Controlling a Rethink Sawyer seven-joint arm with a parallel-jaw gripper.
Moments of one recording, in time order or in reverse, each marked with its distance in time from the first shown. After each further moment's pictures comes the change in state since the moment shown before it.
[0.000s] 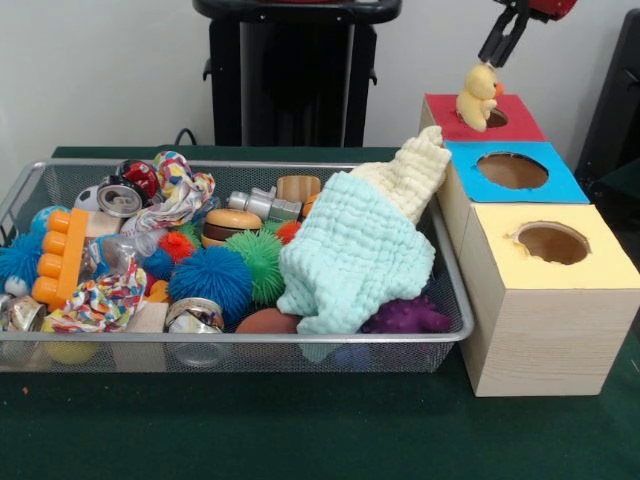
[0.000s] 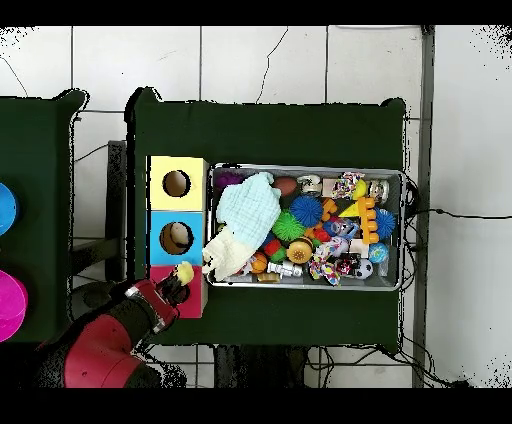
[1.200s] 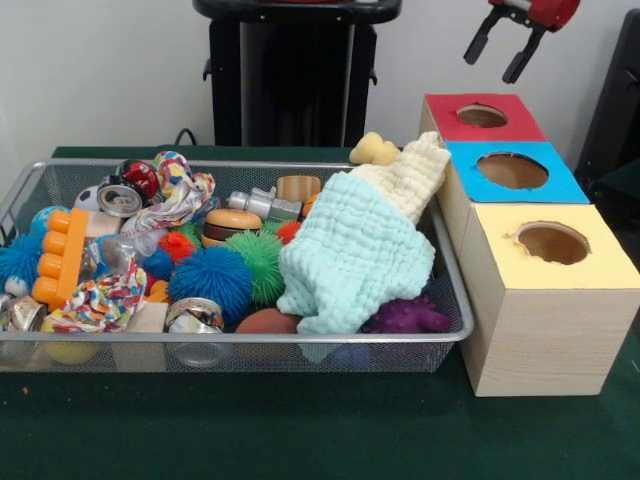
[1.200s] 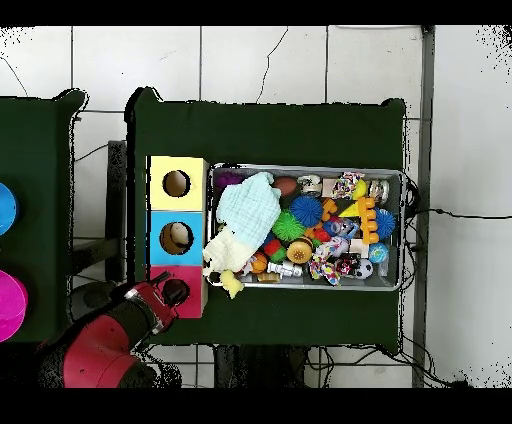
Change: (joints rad) arm 0.017 0.033 0.000 -0.005 0.003 0.019 0.000
